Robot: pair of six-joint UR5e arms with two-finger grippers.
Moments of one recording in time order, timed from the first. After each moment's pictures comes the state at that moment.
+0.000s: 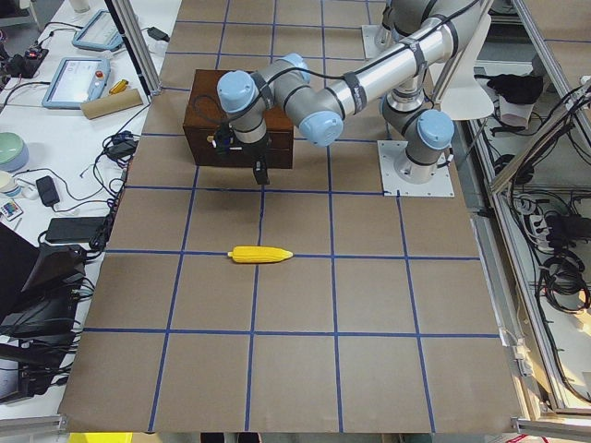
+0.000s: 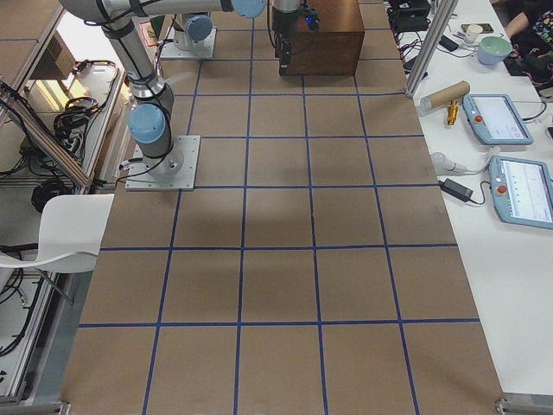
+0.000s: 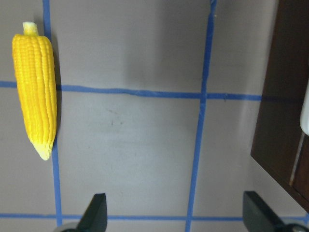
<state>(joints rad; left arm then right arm) -1.00 -1.87 -1.53 -1.48 1.59 0.50 1.61 -1.64 1.59 -1.46 -1.68 -0.08</state>
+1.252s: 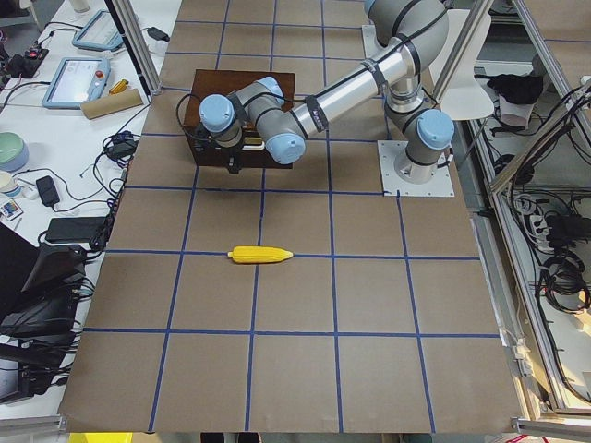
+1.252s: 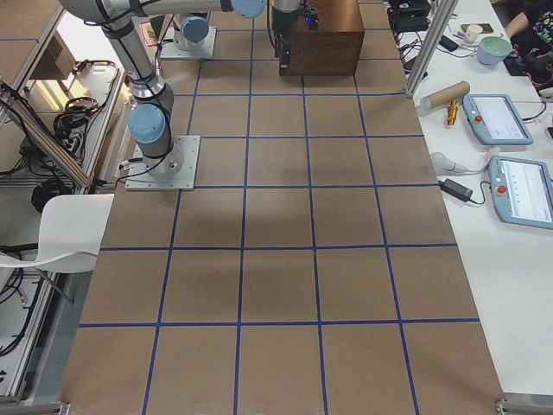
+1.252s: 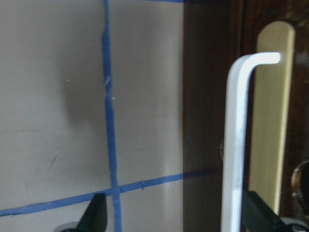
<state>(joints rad) -1.10 -1.97 -1.51 -1.42 1.26 0.56 1.61 -1.64 1.59 -1.46 -1.68 -0.08</state>
